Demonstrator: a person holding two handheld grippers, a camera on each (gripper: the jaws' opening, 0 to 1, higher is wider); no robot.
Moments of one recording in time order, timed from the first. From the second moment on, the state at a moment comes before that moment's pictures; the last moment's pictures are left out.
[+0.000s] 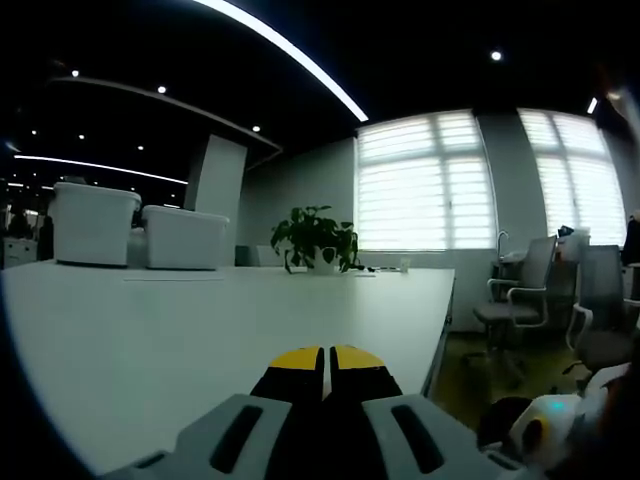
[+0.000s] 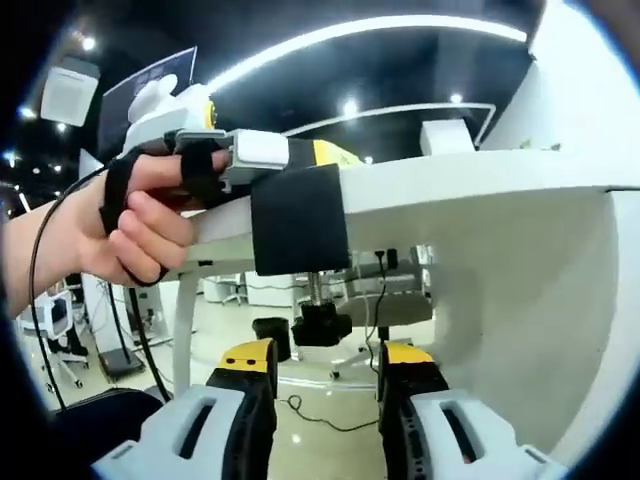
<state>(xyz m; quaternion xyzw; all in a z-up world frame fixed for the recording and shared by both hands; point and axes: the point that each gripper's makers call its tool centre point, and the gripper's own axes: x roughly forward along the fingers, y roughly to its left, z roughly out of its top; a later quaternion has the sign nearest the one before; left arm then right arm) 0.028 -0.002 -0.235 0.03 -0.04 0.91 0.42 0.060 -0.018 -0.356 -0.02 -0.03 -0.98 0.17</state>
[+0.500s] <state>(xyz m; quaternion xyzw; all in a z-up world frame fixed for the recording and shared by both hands) 0.027 -0.002 -0.235 0.03 -0.04 0.91 0.42 0.052 -0.027 -0.355 -0.03 -0.03 -0.98 0.20</state>
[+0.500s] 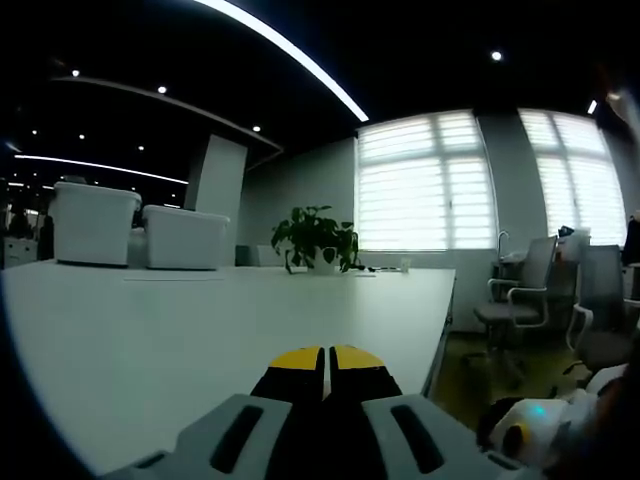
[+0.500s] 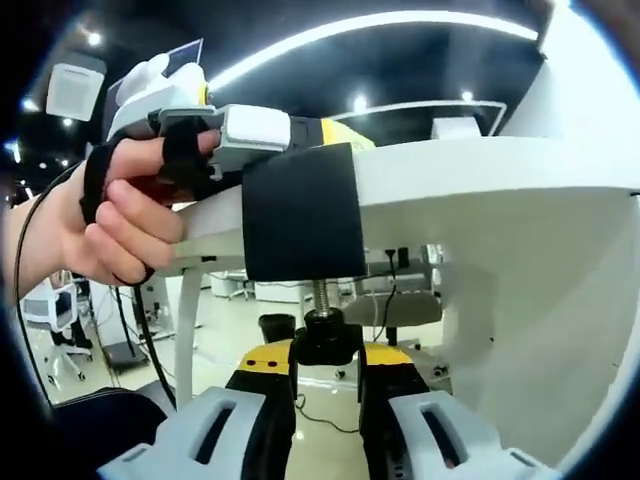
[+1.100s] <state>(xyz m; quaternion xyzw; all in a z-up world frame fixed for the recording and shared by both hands) 0.028 -0.002 -0.235 0.03 -0.04 0.91 0.42 0.055 -0.036 -0.356 -0.04 0.02 -0.94 0.35</state>
